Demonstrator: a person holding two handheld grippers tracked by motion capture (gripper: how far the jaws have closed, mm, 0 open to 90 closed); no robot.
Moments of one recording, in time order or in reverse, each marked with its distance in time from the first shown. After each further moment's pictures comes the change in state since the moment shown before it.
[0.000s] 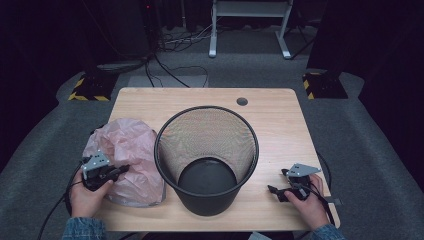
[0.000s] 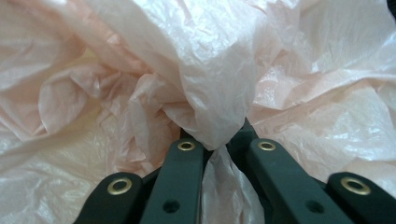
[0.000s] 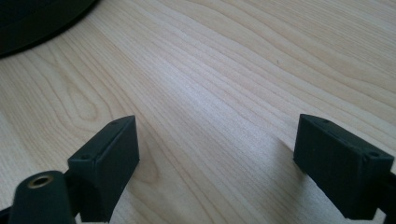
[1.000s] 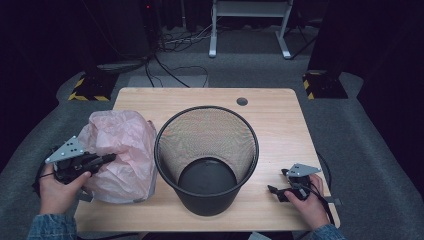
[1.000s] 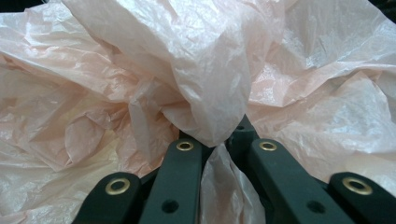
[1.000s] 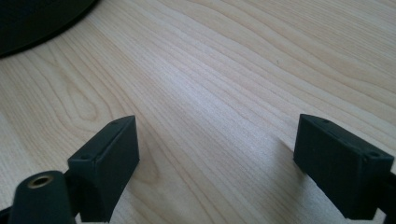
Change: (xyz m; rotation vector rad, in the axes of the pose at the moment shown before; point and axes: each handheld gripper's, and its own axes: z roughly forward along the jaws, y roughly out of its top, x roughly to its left) left arm 0.002 0.061 -0.075 -0.107 -0.086 0.083; right arm 0.000 0.000 0.000 0.000 0.000 0.000
